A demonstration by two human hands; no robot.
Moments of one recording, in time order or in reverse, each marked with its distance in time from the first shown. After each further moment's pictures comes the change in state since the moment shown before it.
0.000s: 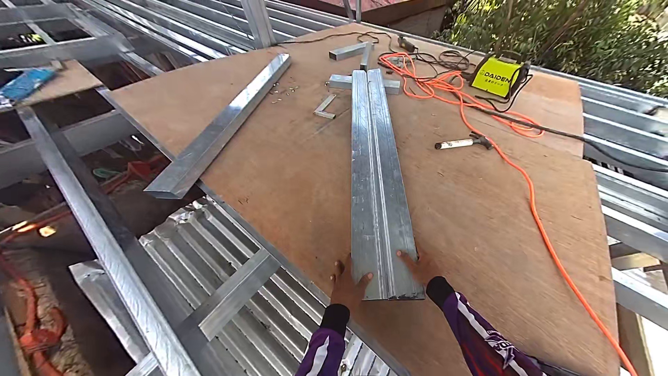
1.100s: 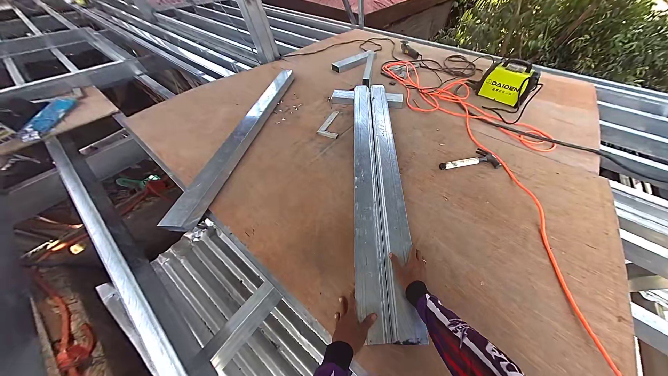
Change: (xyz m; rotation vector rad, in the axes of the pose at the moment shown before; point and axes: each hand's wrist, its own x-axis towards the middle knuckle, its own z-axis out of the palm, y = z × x) left_hand 0.011 0.012 -0.014 0.053 -0.117 -0.124; right_hand 0.079 -0.064 0.014 -0.215 0.244 0.045
